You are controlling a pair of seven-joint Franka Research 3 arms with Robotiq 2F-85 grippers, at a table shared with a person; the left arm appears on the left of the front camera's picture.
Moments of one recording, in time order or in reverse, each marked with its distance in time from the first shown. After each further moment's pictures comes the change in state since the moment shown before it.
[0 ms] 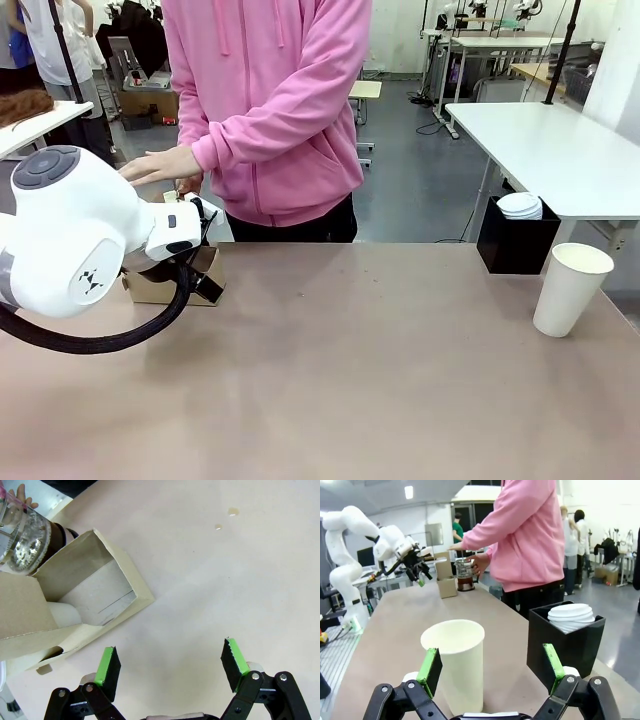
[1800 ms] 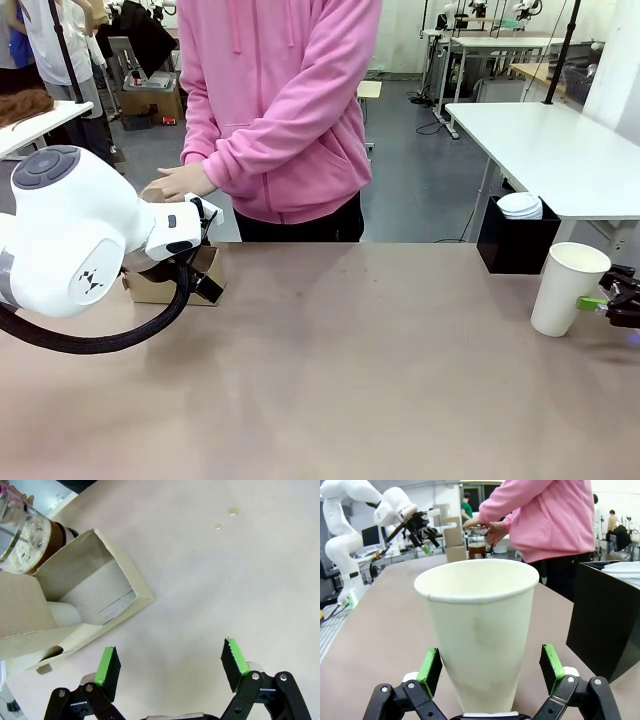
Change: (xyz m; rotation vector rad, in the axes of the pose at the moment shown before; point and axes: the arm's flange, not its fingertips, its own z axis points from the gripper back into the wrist) left arm 0.000 0.000 0.000 0.000 0.000 0.000; right arm -0.086 0.031 -0.078 0.046 0.091 0.002
